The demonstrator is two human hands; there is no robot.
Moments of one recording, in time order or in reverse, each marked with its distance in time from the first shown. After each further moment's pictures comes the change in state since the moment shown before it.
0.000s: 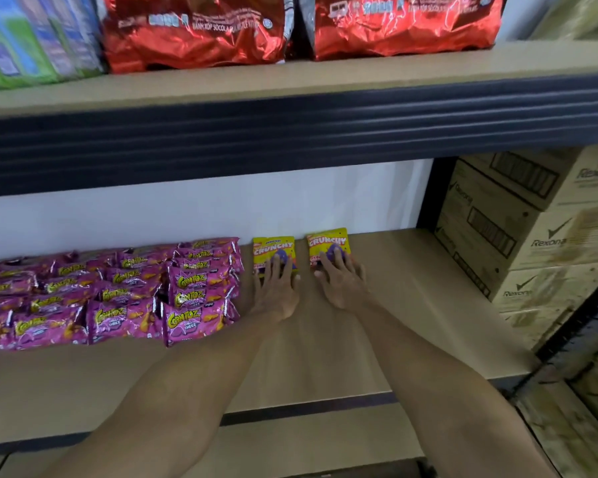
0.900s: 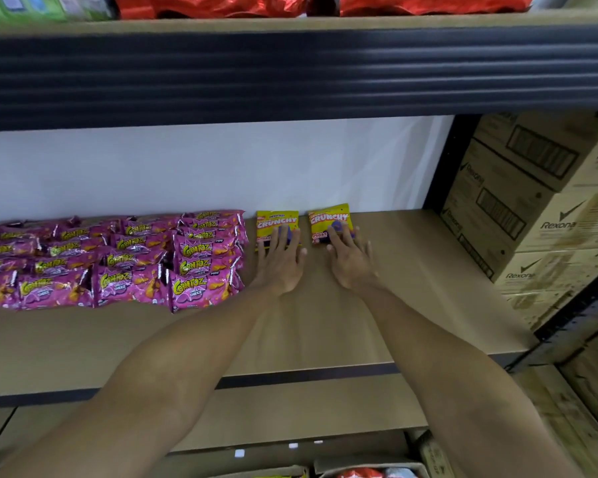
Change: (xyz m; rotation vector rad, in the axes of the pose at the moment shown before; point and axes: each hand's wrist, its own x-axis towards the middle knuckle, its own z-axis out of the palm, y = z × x) left_hand -0.008 -0.005 -0.005 0.052 0.061 0.100; right_hand -0.010 0.002 0.000 0.072 0.034 -0.002
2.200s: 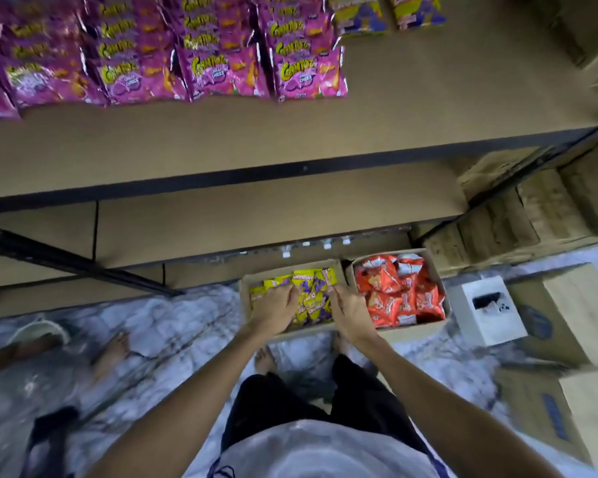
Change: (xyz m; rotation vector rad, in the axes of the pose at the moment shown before) left_hand -0.445 -0.215 0.079 -0.389 -0.491 -0.095; right_hand -0.448 -0.192 0.231 0.417 -0.159 0.296
